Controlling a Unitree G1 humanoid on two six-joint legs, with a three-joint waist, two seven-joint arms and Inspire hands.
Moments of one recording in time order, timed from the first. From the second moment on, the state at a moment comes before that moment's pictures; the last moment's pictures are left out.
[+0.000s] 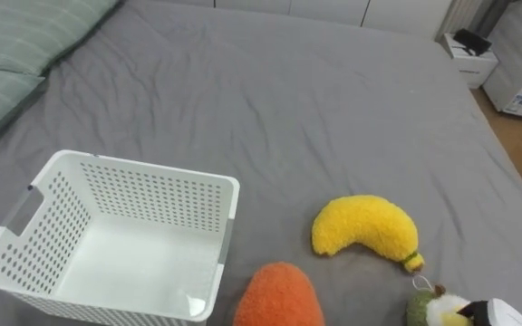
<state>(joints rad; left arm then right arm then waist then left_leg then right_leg) 0.27 0.20 0.15 0.99 -0.20 0.05 0.17 0.09 -0.33 -0.06 0.95 -0.68 0.04 -0.38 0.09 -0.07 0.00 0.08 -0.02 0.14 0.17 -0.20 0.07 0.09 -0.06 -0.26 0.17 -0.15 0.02</state>
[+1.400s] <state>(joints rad) 0.24 0.21 0.14 1.02 -0.20 0.01 0.14 -0.12 -0.39 -0.02 -0.03 -0.39 0.00 -0.21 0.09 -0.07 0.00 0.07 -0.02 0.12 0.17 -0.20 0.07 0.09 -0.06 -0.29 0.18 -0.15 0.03</state>
